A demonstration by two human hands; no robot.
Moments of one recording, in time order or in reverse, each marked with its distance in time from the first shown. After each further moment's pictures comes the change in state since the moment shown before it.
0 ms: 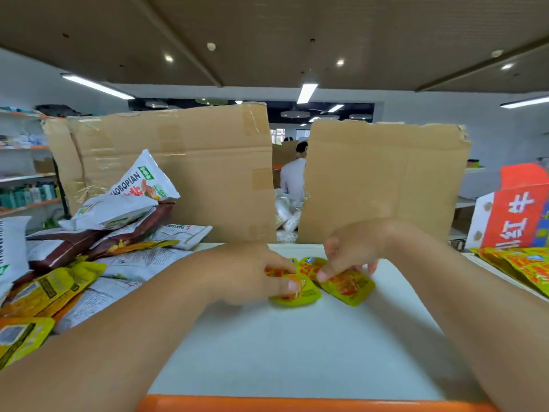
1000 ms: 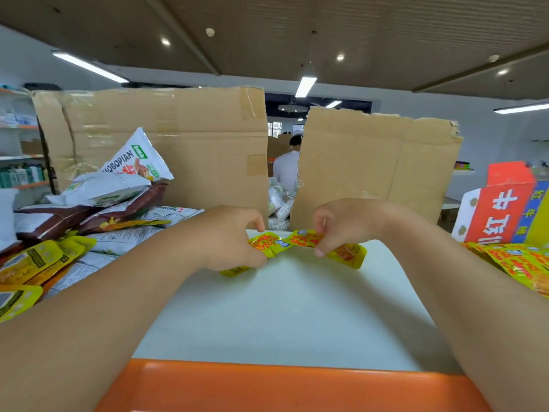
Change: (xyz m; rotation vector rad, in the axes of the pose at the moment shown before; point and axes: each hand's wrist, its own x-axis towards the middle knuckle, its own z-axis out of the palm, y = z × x) left_hand -0.007 -0.006 -0.004 -0.079 0.223 -0.150; right_hand -0.005 0.003 0.000 -0.032 0.257 -0.082
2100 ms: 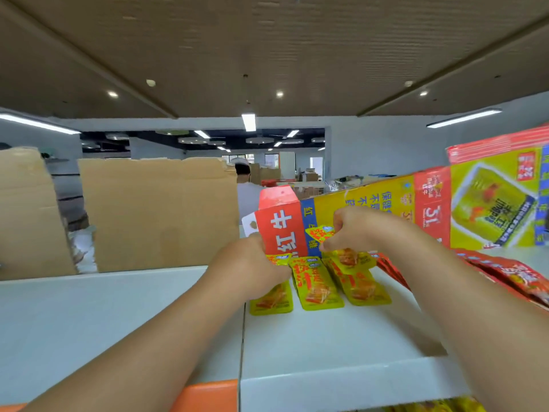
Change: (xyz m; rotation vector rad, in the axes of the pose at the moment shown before) left_hand 0.091 0.423 0.155 -0.064 0.251 -0.053; right_hand -0.209 0.379 -0.059 0.064 0.294 0.349
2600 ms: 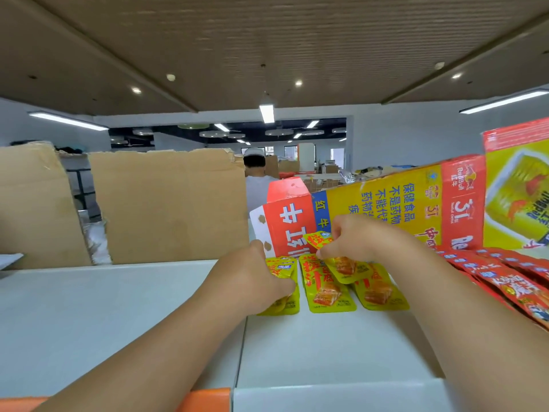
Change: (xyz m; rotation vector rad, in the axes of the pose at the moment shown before) left_hand -0.005 -0.007 0.017 0.070 -0.028 -0.129; right_hand 0.020 -0.002 0.029 0.138 -0.082 -0.050
